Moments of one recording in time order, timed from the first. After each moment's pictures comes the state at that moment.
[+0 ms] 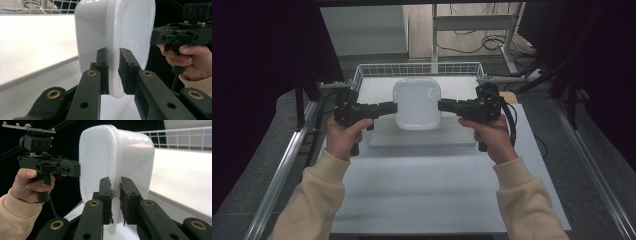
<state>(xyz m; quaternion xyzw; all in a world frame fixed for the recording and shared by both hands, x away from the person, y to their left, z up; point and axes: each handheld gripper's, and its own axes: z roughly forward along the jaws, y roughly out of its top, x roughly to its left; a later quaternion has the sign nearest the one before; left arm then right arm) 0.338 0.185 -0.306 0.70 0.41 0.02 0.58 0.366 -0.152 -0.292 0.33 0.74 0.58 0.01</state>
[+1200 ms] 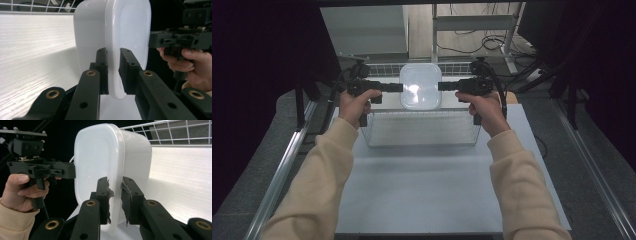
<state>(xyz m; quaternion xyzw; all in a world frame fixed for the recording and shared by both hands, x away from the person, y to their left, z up) 0.430 0.187 -0.310 0.69 0.46 -0.06 0.55 0.451 -0.145 -0.294 0.43 0.73 0.53 -0.05</state>
